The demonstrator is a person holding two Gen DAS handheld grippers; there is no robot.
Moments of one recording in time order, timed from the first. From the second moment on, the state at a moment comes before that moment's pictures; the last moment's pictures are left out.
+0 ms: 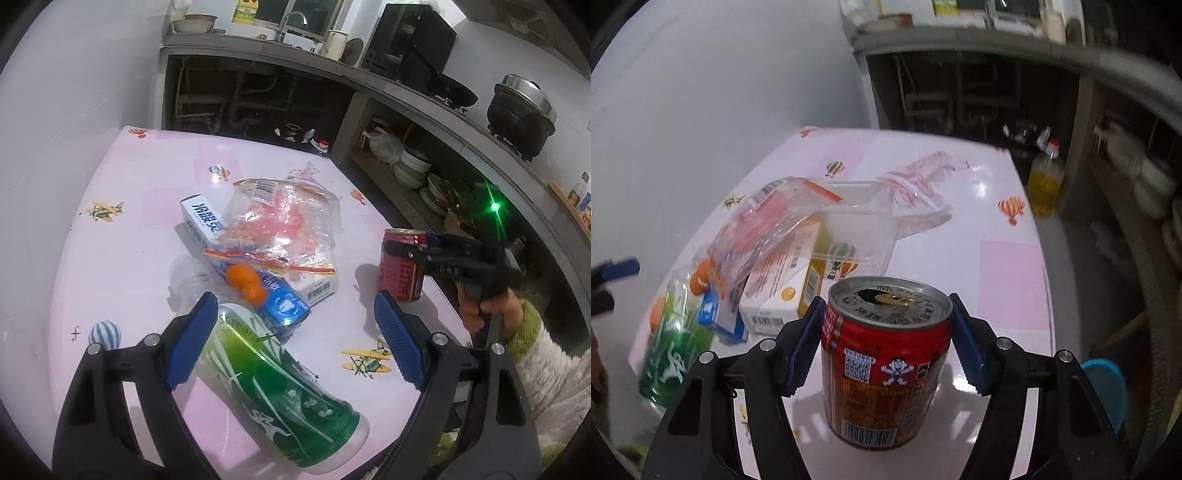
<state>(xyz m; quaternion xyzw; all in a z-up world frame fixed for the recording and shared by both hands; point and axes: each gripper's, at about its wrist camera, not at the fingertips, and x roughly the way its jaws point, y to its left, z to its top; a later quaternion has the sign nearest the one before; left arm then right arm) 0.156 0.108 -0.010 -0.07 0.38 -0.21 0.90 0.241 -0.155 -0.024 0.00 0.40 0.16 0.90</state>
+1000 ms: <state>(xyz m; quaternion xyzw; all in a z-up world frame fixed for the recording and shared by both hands) 0.306 -0.004 0.039 0.03 0.42 -0.27 0.87 0.208 -0.173 -0.038 0.03 0.38 0.17 0.91</state>
